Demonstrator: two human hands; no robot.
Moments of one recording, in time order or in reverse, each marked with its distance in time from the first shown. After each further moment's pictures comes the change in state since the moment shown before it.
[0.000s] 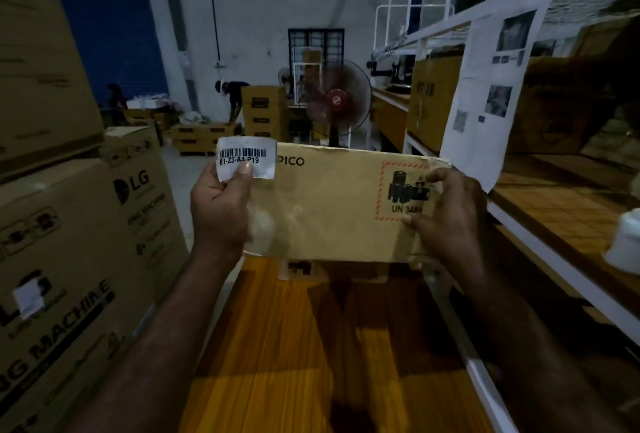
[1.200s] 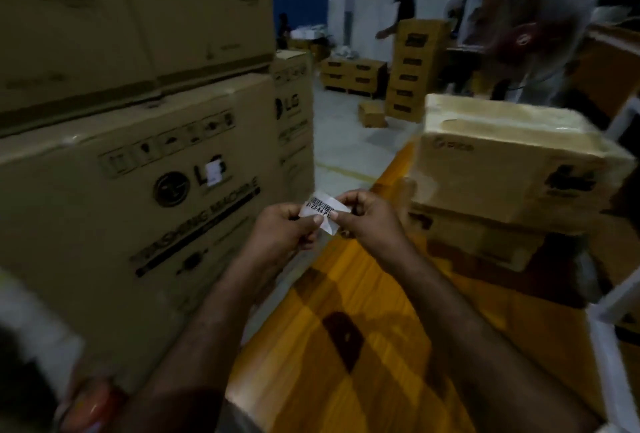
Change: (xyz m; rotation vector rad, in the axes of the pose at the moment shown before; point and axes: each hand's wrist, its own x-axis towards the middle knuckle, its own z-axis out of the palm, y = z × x) left_hand -0.087 -0.054 -0.147 0.306 0.004 -0.551; right_hand -0.135 -0.117 0.180 0.764 -1.050 -0.042
